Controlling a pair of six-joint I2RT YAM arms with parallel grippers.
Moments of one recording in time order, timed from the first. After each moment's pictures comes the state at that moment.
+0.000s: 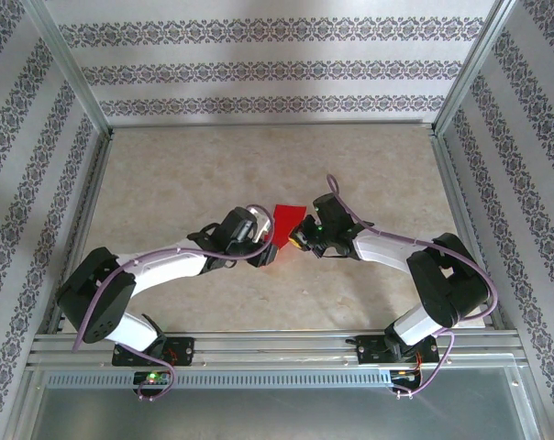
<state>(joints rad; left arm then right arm) -0.72 1.48 0.75 -0.09 0.12 -0.25 0.54 1.55 0.74 -0.03 -0.38 1.30</state>
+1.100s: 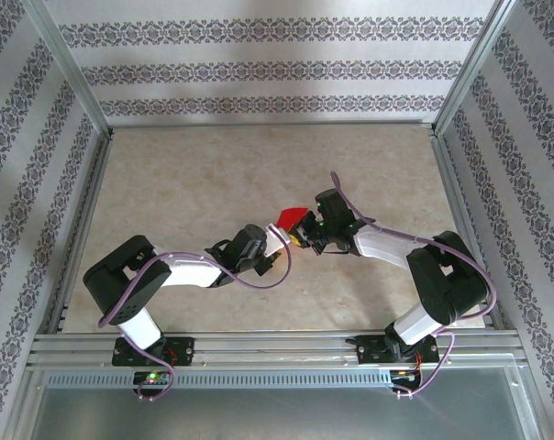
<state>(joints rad) -0.81 1.66 0.65 0.32 -0.07 0.18 0.52 1.57 0.77 -0.04 -0.46 1.34</state>
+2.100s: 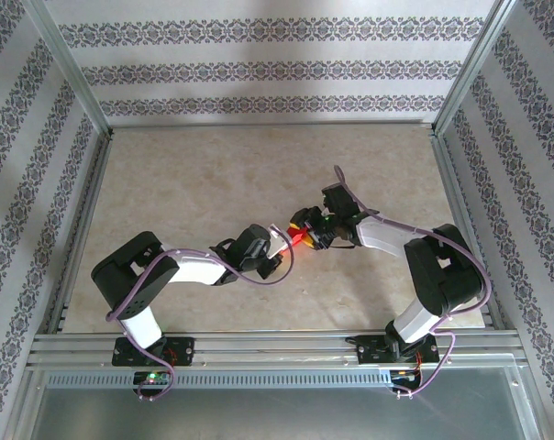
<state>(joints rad) -0.81 1.72 0.69 0.27 0.03 0.05 0.43 1.62 0.83 -0.13 -0.47 1.21</state>
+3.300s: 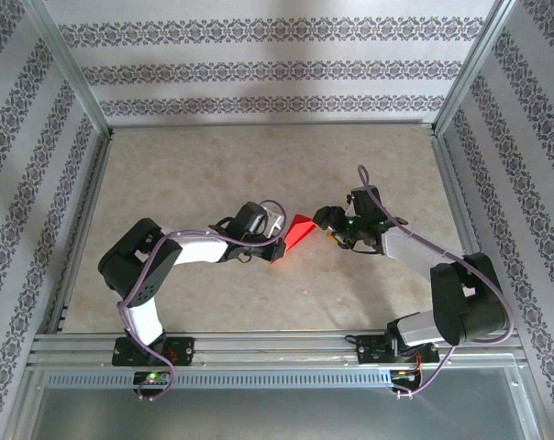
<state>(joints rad) -0.66 1.79 0.86 0.09 0.40 -0.40 0.29 1.41 0.70 -0.16 -0.45 0.94</state>
